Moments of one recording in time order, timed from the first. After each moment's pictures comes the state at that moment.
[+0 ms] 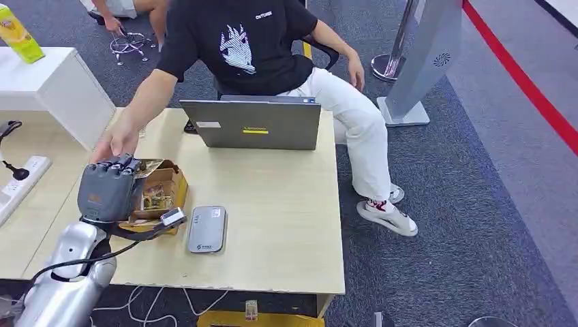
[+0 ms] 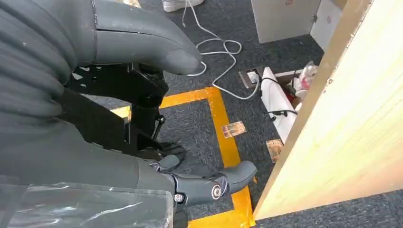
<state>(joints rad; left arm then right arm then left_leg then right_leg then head) -0.27 0.32 -0.22 -1.27 -1.31 0.54 -0.22 -0.15 0.25 -0.85 -0.22 0.51 0.21 -0.44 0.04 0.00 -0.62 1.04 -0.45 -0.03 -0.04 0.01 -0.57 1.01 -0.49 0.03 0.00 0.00</state>
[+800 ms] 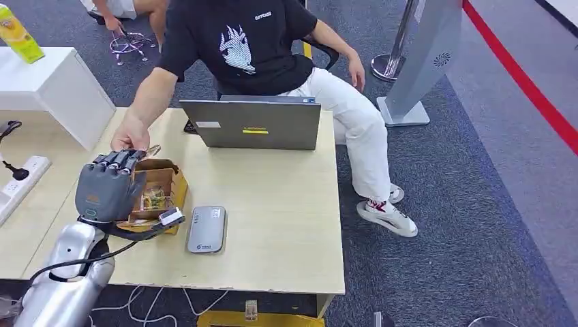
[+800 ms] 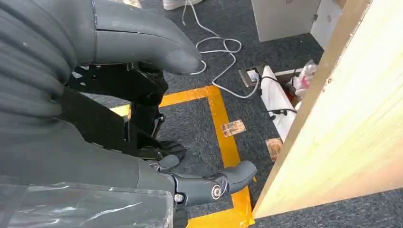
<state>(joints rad) -0.27 0.32 -0.21 -1.27 -1.33 0.54 -0.23 -0.15 0.25 -0.84 -0.22 0.51 0.20 -0.45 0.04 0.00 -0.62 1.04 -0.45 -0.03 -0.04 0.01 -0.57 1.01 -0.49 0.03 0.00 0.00</state>
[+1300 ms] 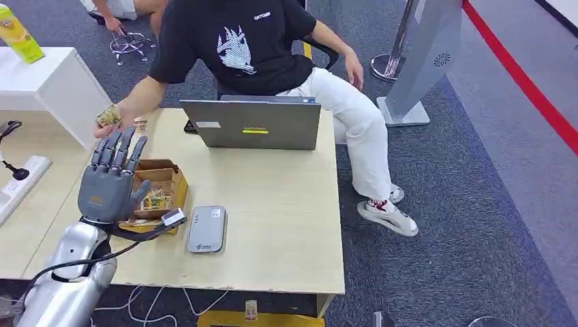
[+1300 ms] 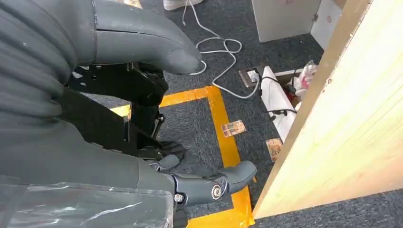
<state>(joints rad) -0.26 0.31 -0.21 -1.27 -1.35 0.54 -0.23 -0.15 0.25 -0.84 -0.22 0.50 0.21 -0.45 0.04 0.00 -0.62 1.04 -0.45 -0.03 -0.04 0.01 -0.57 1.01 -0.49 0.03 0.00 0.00</state>
